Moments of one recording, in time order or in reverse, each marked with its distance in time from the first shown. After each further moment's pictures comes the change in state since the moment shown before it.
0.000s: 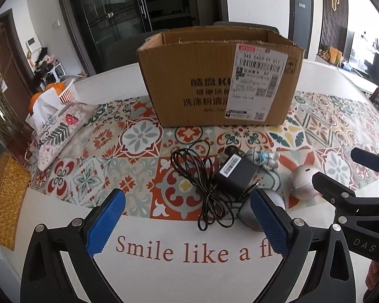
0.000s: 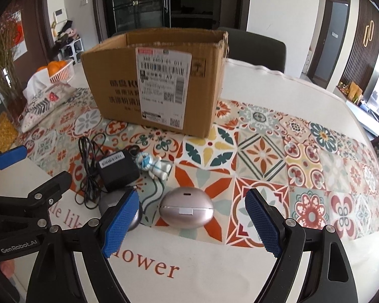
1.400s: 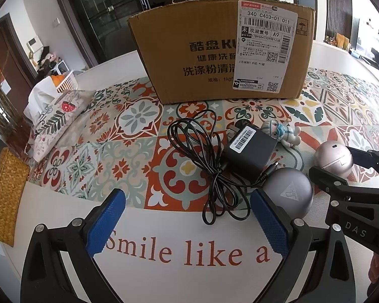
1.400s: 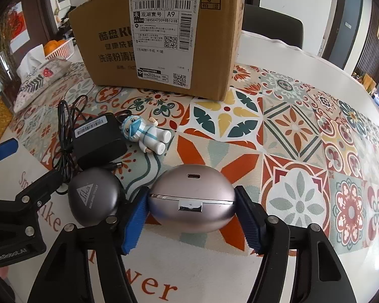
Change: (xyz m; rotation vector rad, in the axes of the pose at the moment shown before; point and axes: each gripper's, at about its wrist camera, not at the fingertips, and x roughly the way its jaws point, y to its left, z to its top) left arm 0.037 -0.007 -0.020 0.033 0.044 0.064; right arm 0.067 0.000 -0.021 -0.014 0.087 0.059
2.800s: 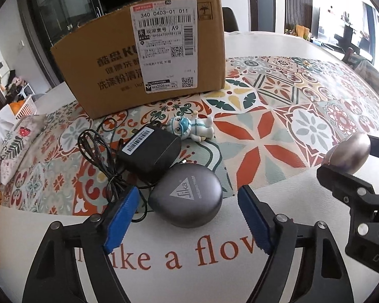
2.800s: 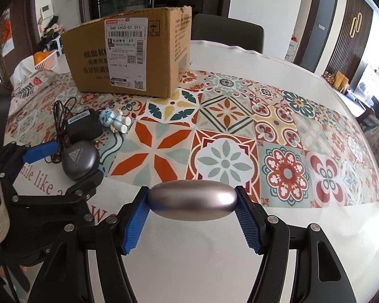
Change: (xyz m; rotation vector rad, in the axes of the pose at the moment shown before) left arm -0.002 -0.077 -0.011 0.137 -0.055 -0.173; right arm -0.069 -0.036 -0.042 0.050 -0.049 -0.135
